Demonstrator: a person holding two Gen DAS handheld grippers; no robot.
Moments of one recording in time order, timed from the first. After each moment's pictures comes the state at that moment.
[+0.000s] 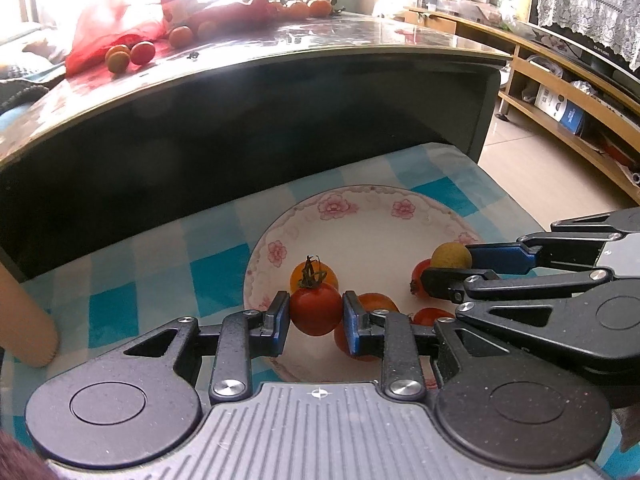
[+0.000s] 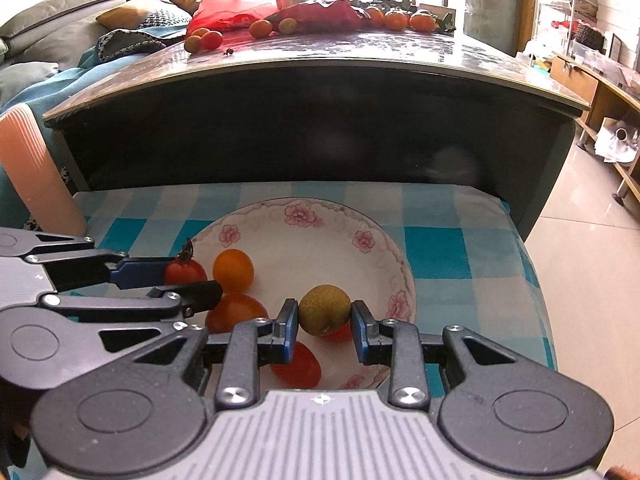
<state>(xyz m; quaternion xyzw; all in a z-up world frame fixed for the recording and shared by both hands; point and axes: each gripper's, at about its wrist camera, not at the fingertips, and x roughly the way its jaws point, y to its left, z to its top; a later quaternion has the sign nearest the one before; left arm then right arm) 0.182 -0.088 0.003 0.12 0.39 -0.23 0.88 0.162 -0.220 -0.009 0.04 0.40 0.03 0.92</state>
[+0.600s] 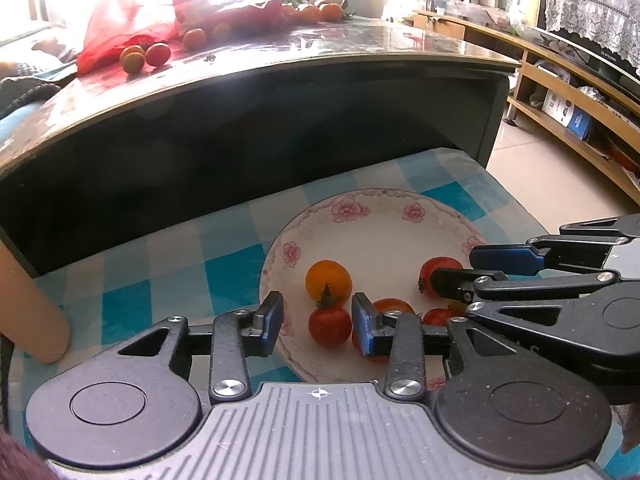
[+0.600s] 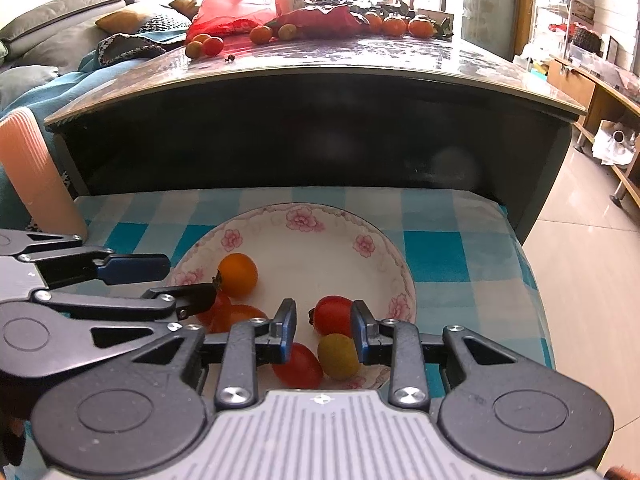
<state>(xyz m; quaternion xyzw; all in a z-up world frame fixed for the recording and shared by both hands) 0.180 -0.081 0.008 0.12 0.39 -0.22 0.89 0.158 -0.217 -0.006 0.04 0.39 0.03 0.92</state>
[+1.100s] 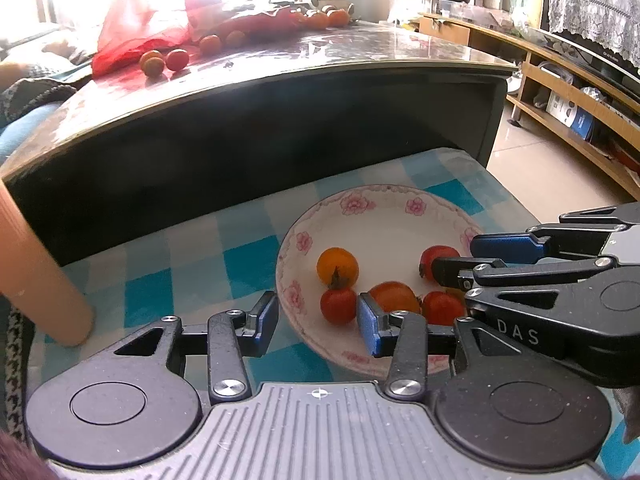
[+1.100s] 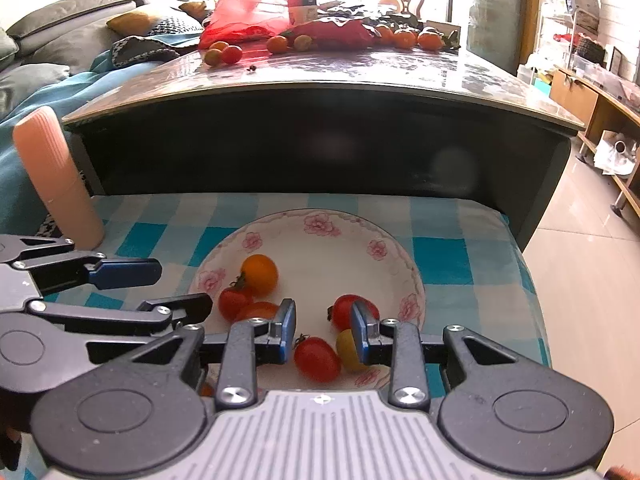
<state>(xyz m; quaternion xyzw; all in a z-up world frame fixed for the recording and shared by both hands) 0.161 -0.070 0.020 0.12 0.38 -0.21 0.89 0.143 -0.205 0.009 0.03 0.38 0.04 0.92</state>
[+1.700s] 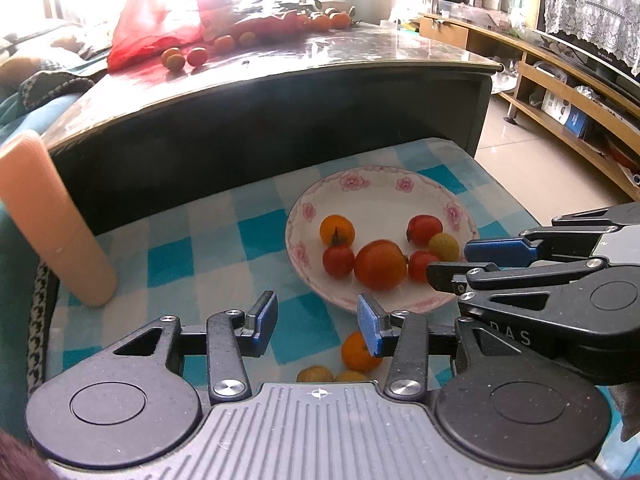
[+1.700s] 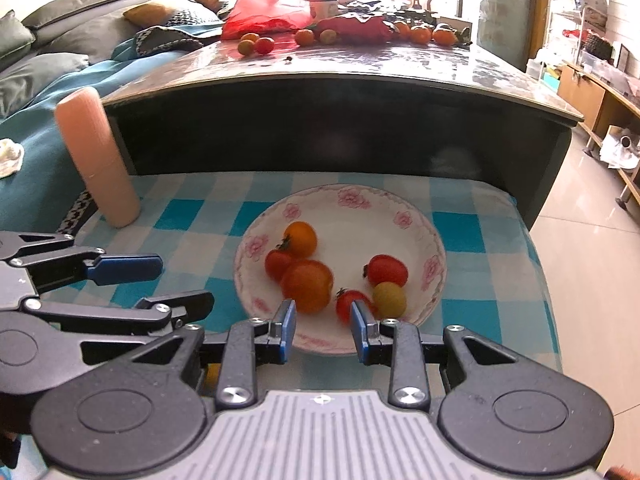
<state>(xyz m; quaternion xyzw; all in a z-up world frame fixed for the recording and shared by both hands) 0.121 -0.047 0.033 0.12 0.39 -0.20 0.89 0.105 -0.184 0.020 0.03 0.39 0.05 0.92</state>
